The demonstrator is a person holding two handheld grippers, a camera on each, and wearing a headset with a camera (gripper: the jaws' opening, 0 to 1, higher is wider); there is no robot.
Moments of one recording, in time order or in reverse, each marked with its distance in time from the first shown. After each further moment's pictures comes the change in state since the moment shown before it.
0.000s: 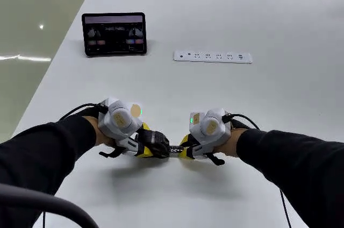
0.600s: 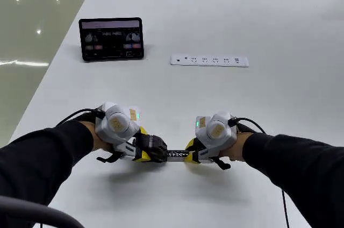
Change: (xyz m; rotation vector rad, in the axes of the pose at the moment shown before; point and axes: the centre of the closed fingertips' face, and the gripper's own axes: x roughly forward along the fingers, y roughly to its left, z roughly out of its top) left arm 0.000 -0.001 0.000 -0.007 -0.003 0.003; right arm -0.014 -0.001 -0.020 0.030 0.017 -0.010
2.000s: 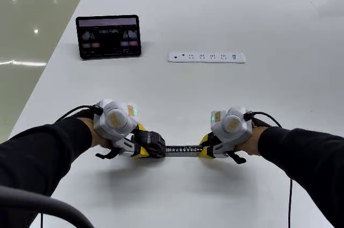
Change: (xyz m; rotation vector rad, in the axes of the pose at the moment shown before) left arm 0.001 -0.001 0.000 -0.008 0.001 0.004; right arm -0.023 -0.005 -0.034 0.023 0.031 -0.017
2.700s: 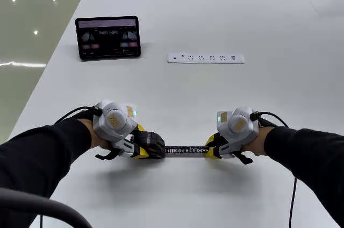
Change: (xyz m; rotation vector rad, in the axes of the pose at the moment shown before) left arm 0.001 0.000 0.000 -0.006 -0.004 0.005; right arm -0.013 -0.004 -0.016 0.011 0.017 -0.006
